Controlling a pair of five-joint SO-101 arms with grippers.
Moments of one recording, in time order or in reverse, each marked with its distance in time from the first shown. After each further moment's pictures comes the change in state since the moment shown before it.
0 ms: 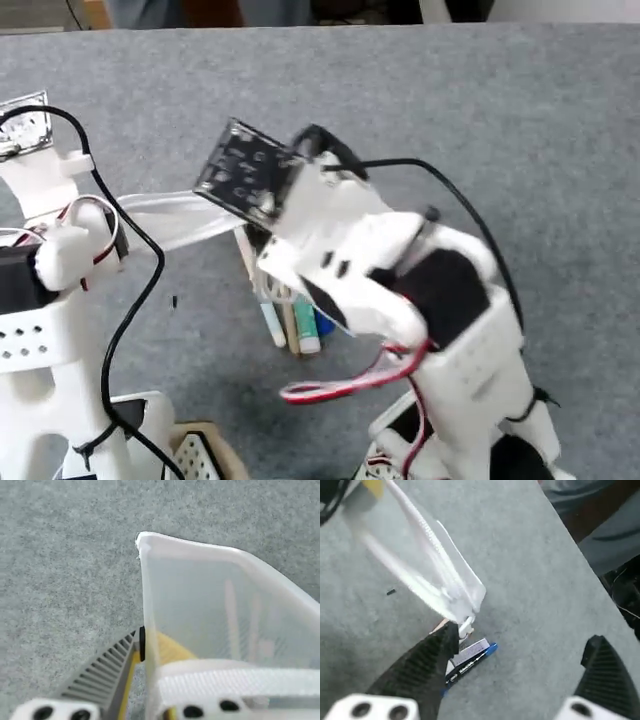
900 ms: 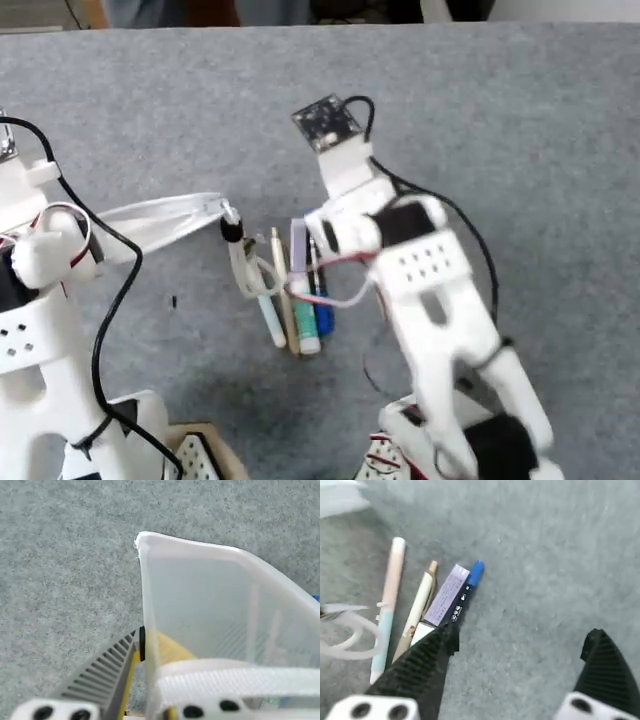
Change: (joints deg) left arm -7.7 0.0 1.2 1.5 0.0; right arm 17.7 11.9 32.1 -23.8 -15.3
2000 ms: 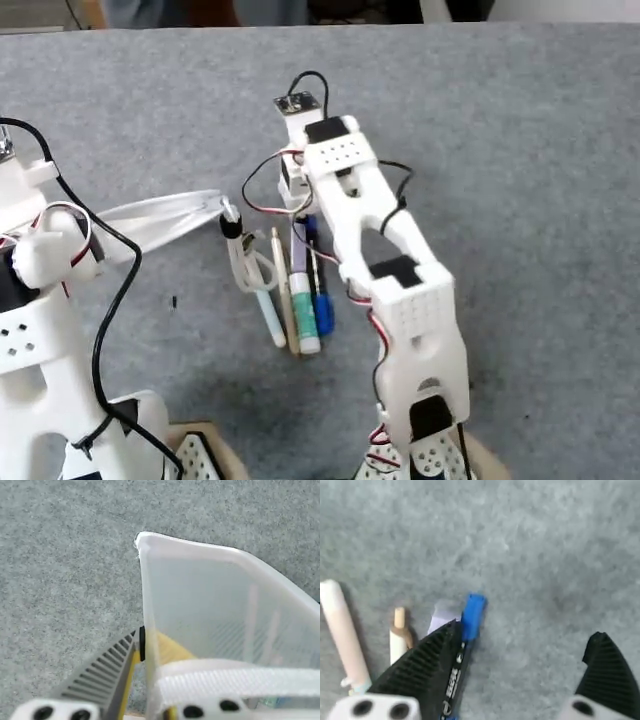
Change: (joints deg) left arm 0.0 0.0 0.0 0.0 1.6; right arm 0.1 61.5 -52.7 16.7 -10.5
